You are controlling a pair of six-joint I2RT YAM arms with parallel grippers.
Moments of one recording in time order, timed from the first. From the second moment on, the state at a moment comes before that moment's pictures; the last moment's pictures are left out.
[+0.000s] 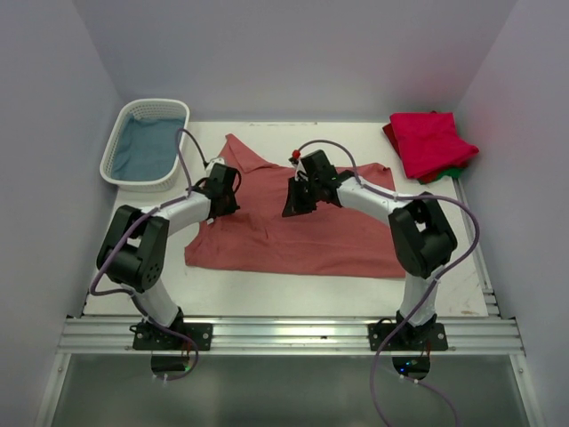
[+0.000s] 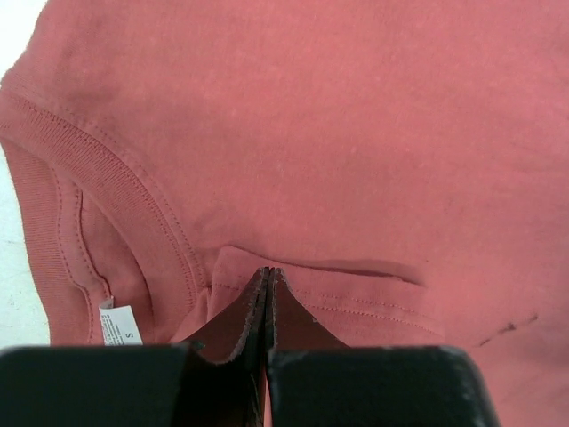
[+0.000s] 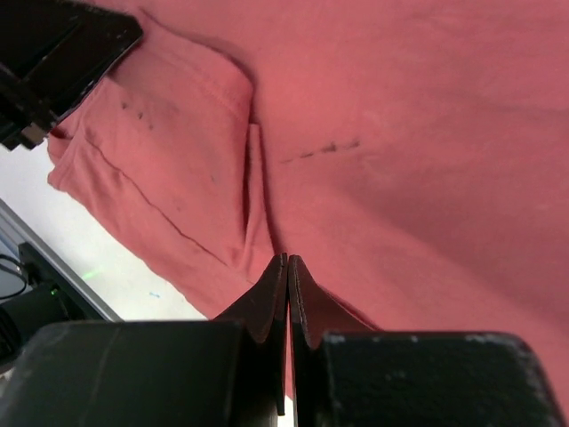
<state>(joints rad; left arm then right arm) -0.36 1.71 0.98 -0.22 -0.26 -0.56 0.58 1.90 1.33 -0.34 -0.35 0.49</state>
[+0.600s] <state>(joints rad) -0.39 1.44 0.79 -0.25 -0.21 -0.57 0.60 2.03 1.44 -0.34 -0.39 0.48</state>
